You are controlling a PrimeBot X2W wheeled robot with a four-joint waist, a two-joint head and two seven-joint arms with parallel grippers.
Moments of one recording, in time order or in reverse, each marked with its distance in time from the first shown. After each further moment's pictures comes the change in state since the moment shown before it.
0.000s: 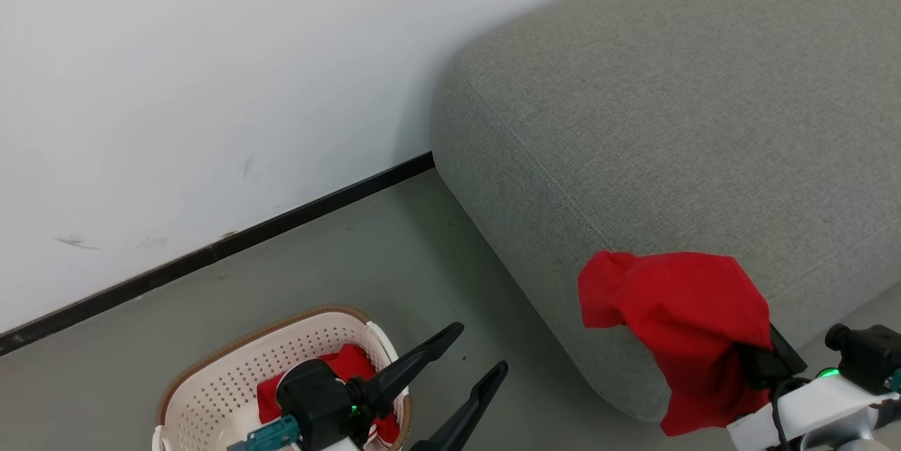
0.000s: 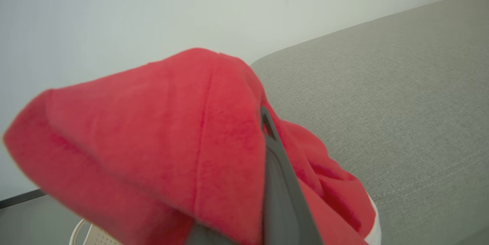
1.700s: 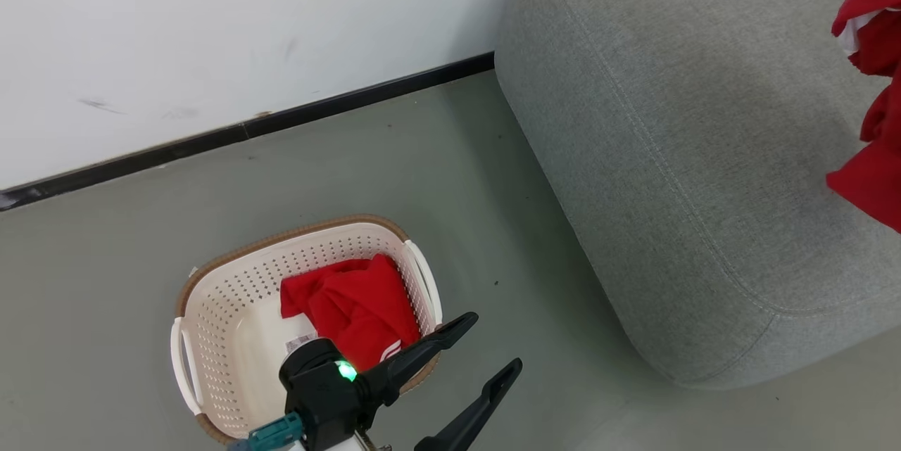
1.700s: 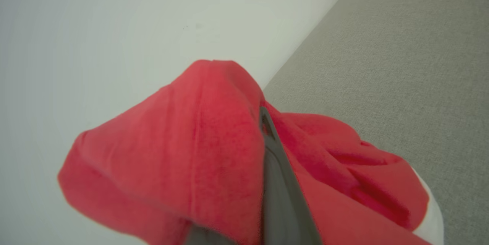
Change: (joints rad) left arm -0.049 0.032 -0.036 -0.058 0.040 0.000 -0.004; right arm -0.775 -0.049 -0.548 0.626 0.226 0.000 0.268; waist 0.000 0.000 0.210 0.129
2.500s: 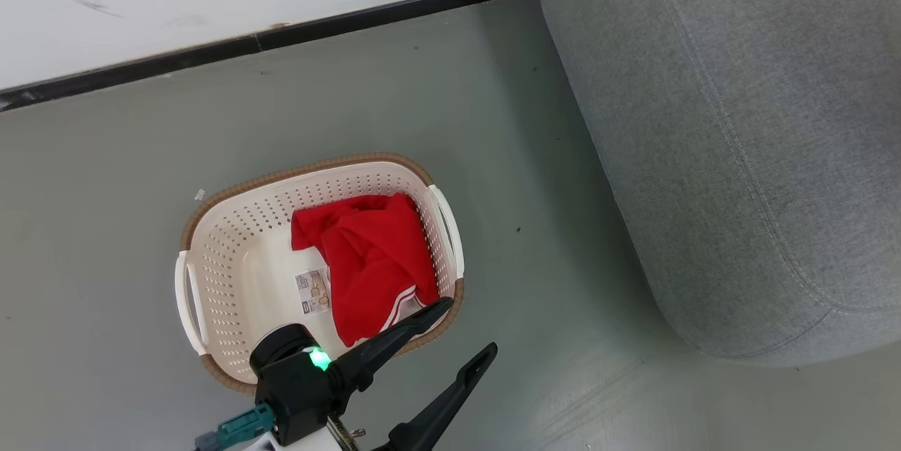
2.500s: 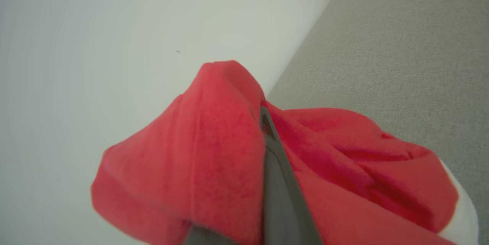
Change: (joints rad) left arm -0.008 0.056 0.031 -0.040 0.007 0.003 0.012; right arm -0.232 -0.086 -0.192 0.169 -0.052 0.000 -0.041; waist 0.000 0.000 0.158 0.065
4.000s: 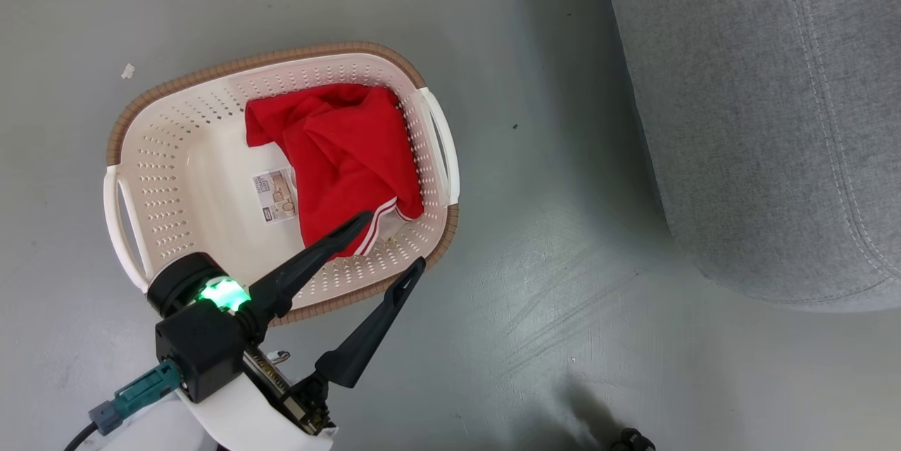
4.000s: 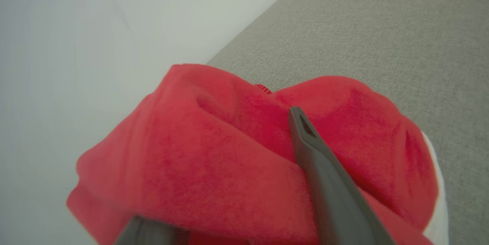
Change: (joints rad) left arm -0.057 0.135 0.142 -0.133 0.028 0.067 0.042; right arm -0.095 0.021 0.115 0.087 -0.091 0.000 -0.155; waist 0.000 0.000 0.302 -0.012
